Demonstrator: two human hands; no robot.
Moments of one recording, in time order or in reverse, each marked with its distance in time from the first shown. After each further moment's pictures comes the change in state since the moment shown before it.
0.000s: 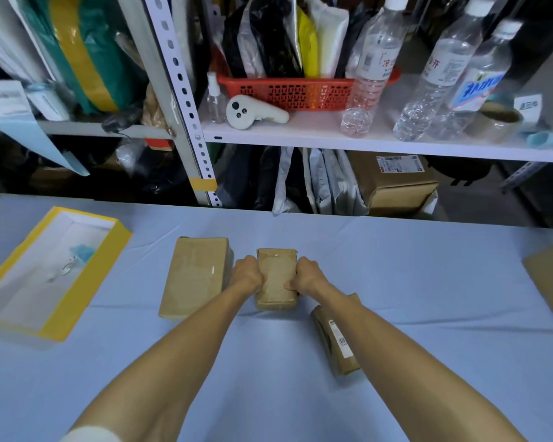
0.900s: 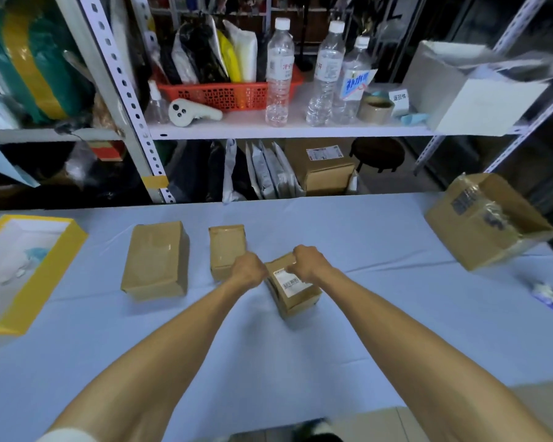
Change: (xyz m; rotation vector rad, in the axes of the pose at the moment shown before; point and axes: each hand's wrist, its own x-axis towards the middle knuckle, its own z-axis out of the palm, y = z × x) left_hand -0.129 0.039 0.065 -0.087 -0.081 0.230; right_hand -0.136 0.093 -0.019 -0.140 0.224 0.015
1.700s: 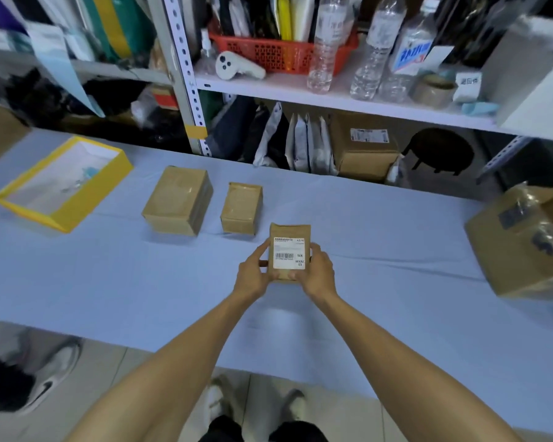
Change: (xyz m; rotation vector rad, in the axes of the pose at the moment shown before) left_hand -0.073 -0.025 0.098 -0.453 0.230 0.055; right_hand -0.040 0.075 0.063 0.533 0.111 -0.129
